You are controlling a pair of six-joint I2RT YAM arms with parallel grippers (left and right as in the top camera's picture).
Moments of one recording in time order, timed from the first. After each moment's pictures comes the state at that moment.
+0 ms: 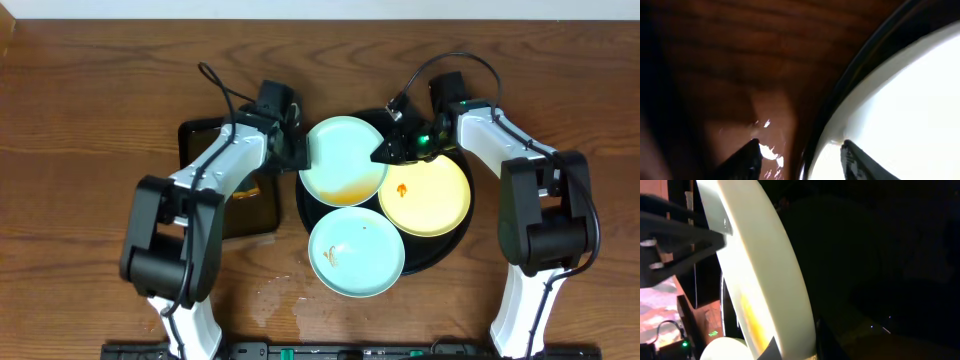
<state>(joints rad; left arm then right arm) -0.28 1.93 1.27 -0.61 0.22 -0.36 0.18 2.12 1.40 -0.65 -0.81 -0.03</state>
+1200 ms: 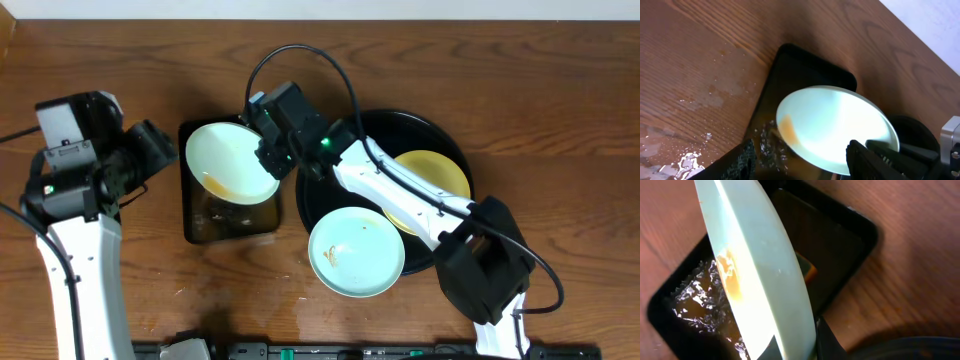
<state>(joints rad) 0.29 1.24 1.28 -0.96 0.20 -0.38 0.79 2.06 1.69 -0.49 -0.15 0.03</state>
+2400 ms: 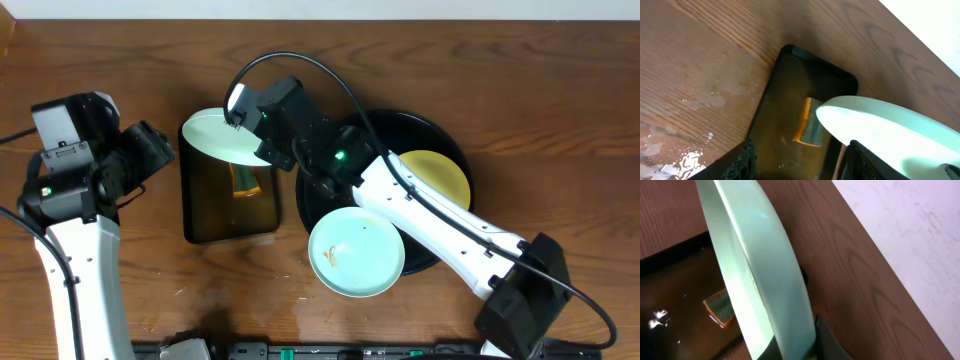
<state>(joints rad) 0.29 1.24 1.28 -0.96 0.20 -0.38 0.85 1.88 1.69 -0.49 0.10 -0.35</state>
